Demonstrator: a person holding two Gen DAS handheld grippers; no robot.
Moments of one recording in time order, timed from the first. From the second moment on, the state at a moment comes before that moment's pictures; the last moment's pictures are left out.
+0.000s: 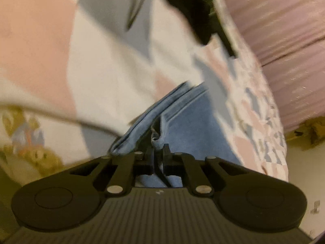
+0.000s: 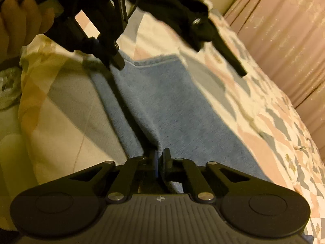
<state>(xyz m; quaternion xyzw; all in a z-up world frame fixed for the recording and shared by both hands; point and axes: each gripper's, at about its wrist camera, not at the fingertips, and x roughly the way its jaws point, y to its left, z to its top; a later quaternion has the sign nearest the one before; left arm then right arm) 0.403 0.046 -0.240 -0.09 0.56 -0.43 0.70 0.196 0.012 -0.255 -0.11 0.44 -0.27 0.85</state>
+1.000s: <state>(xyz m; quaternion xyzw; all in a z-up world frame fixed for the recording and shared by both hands) 0.385 0.057 -0.225 0.19 0.42 -0.49 0.74 0.192 0.026 -0.247 -0.10 0.46 -0.26 0.84</state>
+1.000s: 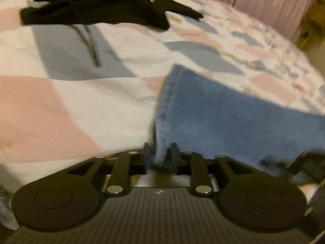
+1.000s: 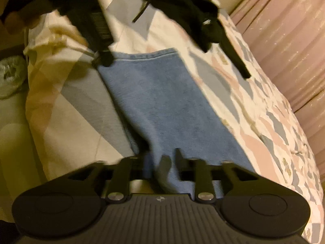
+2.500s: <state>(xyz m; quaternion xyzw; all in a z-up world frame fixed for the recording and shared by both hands) 0.238 -0.063 -0.081 0.46 0.28 -0.70 0.46 -0.029 0.039 -0.086 0.49 0.11 -0.74 0.46</state>
